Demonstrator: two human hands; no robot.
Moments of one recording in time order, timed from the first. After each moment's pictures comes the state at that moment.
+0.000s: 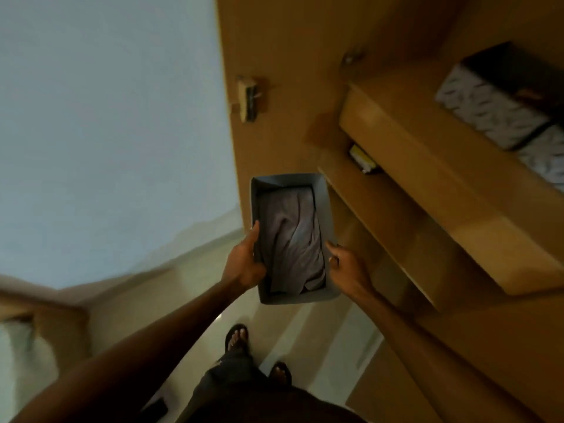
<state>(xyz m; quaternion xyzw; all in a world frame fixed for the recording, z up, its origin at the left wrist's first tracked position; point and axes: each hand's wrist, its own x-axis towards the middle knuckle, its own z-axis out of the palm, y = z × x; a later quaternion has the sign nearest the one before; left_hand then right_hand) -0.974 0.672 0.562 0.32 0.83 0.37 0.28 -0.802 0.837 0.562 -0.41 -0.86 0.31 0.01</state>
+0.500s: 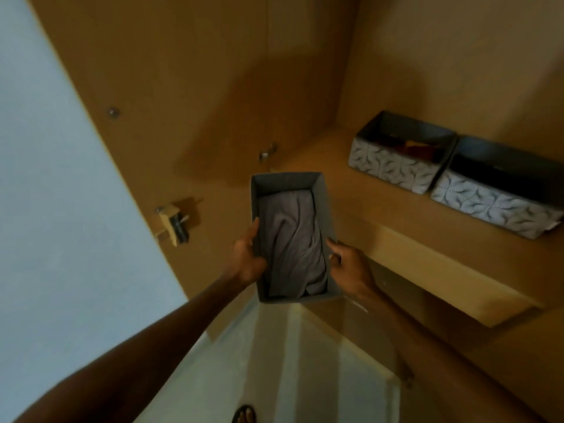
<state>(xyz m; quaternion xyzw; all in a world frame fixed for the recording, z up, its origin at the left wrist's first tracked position) -1.080 0.915 0.666 0.48 0.71 0.43 0.28 -0.860 1.001 0.657 -0.50 -0.80 0.28 0.20</state>
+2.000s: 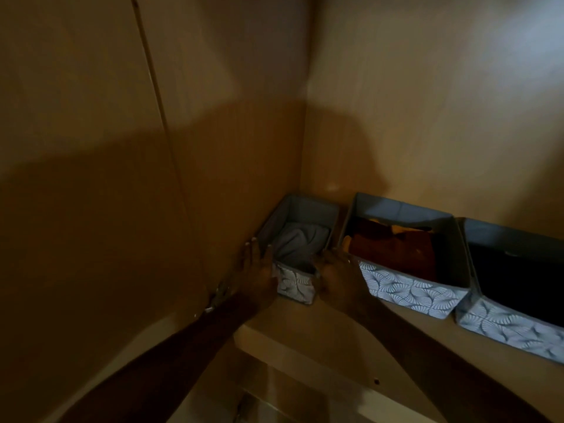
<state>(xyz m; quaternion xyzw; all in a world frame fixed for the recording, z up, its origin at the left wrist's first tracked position) -1.161 1.373 0.676 0.69 0.72 0.12 0.05 -0.959 1.407 0.695 -0.49 -0.86 -0.07 0.09</state>
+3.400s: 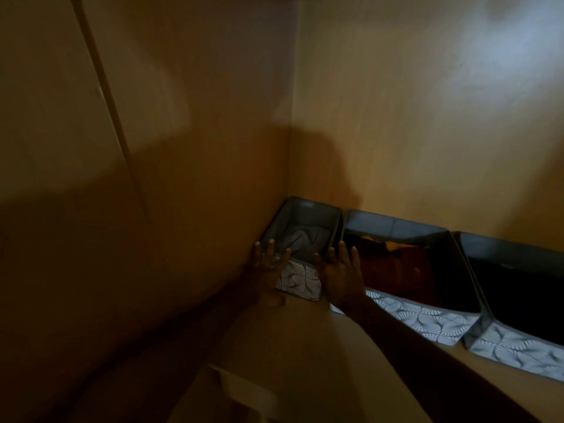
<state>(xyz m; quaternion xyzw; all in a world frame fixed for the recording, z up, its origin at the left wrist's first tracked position) -1.176 1.484 0.670 0.78 0.62 0.04 0.05 -0.965 1.494 0.673 -0.61 -0.78 -0.13 0.02</state>
